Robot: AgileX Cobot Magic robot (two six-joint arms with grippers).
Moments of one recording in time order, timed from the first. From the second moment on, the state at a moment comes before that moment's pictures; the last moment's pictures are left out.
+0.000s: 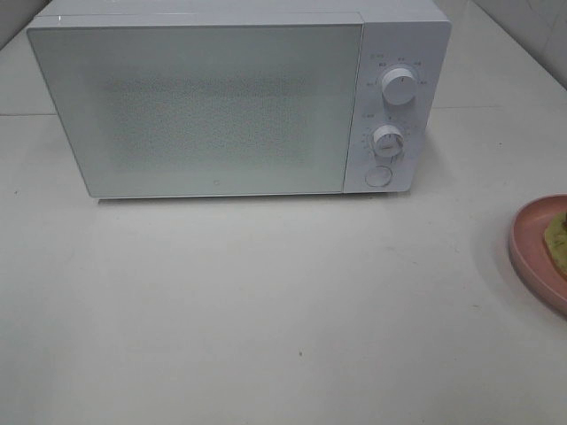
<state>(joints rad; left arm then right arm) 0.04 0.00 -0.52 -0.06 1.09 0.02 0.10 0.00 -0.51 -0.06 1.00 0.05</state>
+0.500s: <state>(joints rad) 0.04 0.00 -0.52 -0.06 1.09 0.02 0.10 0.22 -0.55 -0.06 0.87 0.05</state>
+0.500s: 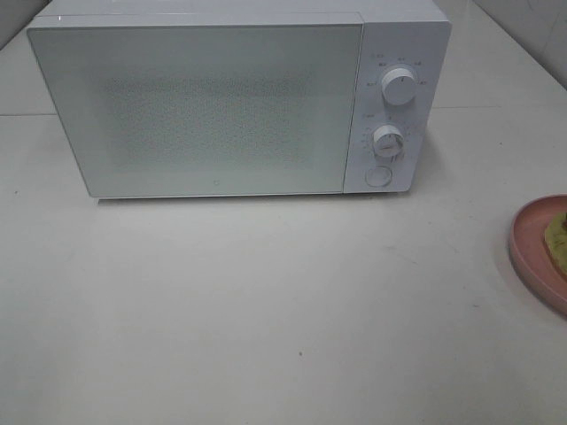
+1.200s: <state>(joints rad) 0.04 0.00 -0.52 -0.06 1.09 0.02 0.10 0.61 -0.55 -0.06 0.50 0.05</state>
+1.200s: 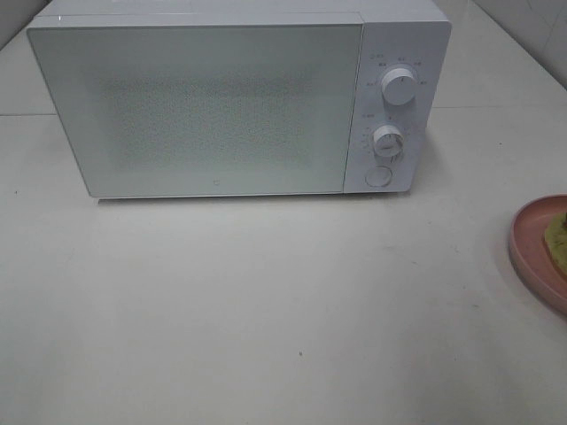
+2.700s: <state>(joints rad) 0.04 0.00 -0.52 -0.06 1.09 0.02 0.13 1.31 -0.37 0.10 -0.76 -0.09</state>
